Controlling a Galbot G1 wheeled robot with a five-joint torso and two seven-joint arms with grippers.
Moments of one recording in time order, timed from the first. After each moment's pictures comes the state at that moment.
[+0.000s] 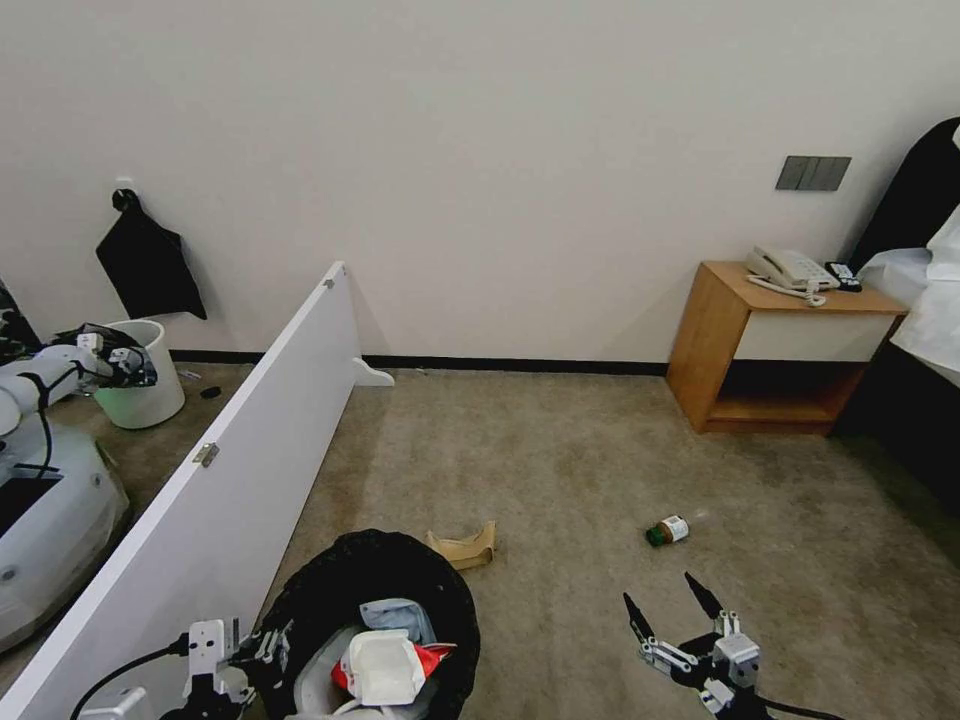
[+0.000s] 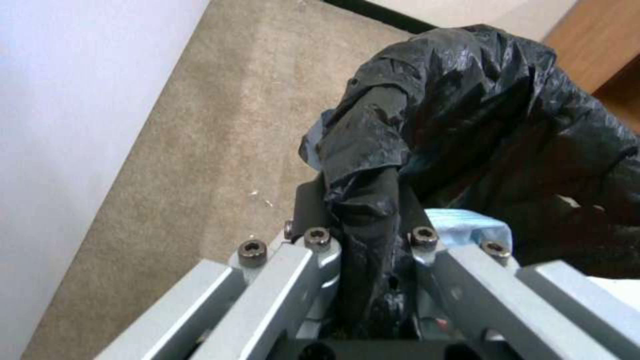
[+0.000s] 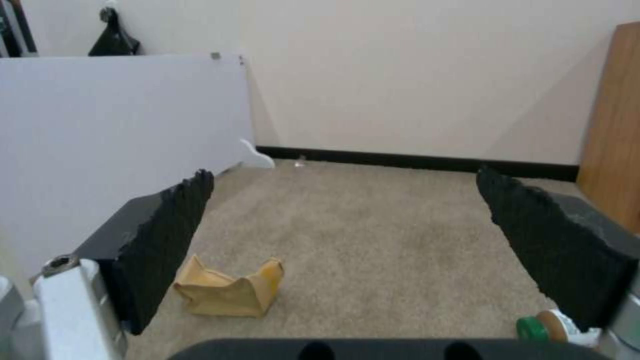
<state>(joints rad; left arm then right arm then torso) 1.86 -1.23 -0.76 -2.31 -0.71 0.41 -0.02 -1.69 1.29 0.64 1.85 0.38 0.37 -0.37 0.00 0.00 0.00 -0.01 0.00</state>
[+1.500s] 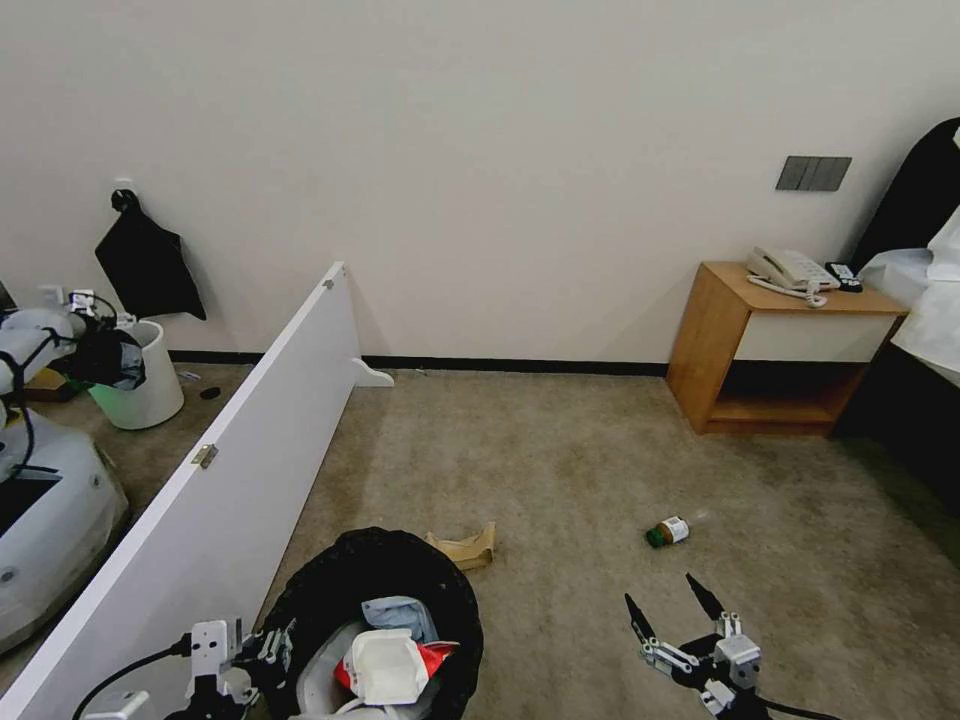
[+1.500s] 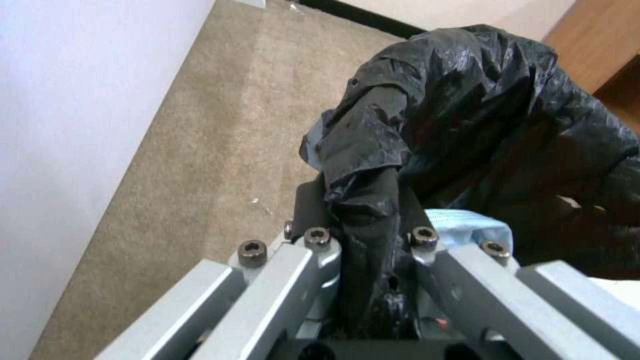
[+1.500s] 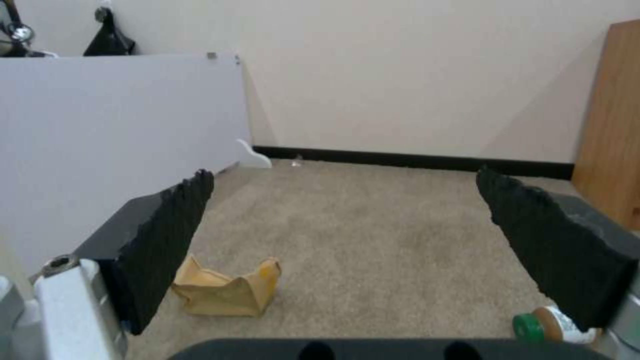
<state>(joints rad) 1.86 -1.24 -0.75 -2.31 -0.68 0.38 -0.01 -1.69 1.30 0.64 1.85 0.38 0.37 -0.37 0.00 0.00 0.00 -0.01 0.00</state>
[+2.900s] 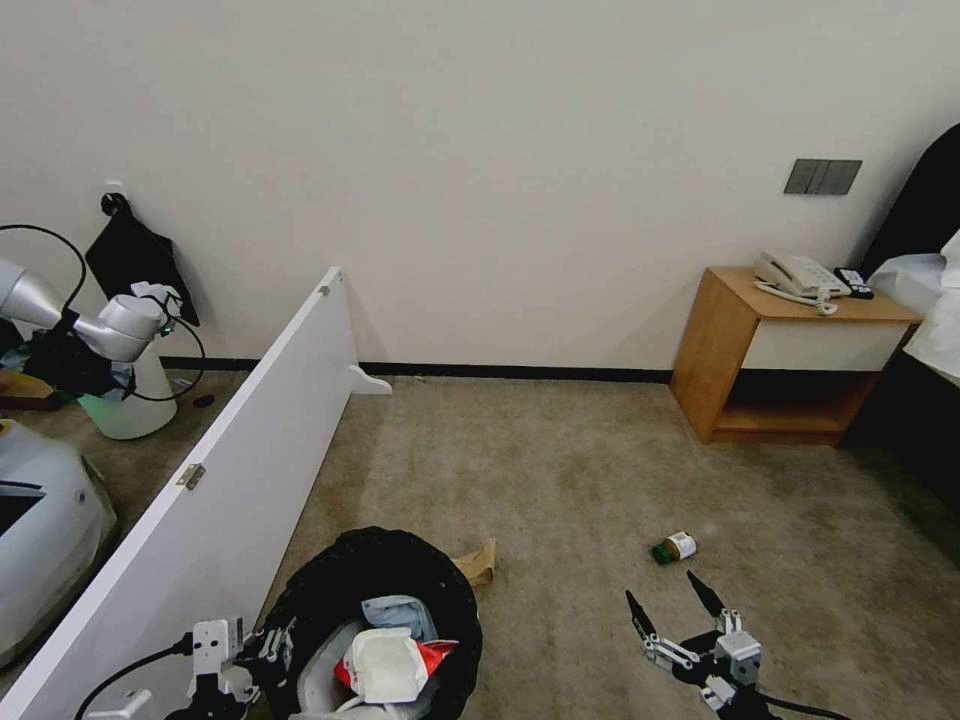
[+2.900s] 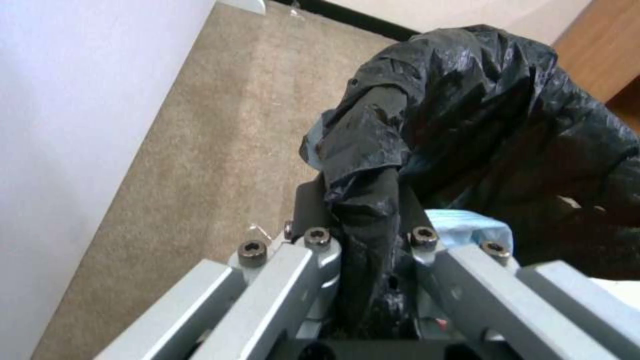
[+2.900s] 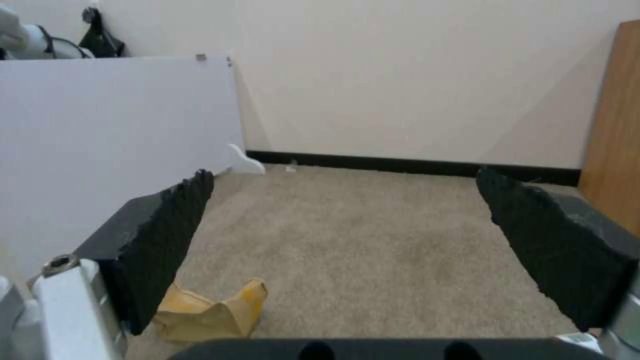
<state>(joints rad) 1.86 -1.24 -0.75 -2.30 -0.68 0.38 -0.01 -1.68 1.30 0.64 1.84 0.39 0.37 -0.37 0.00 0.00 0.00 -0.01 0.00</state>
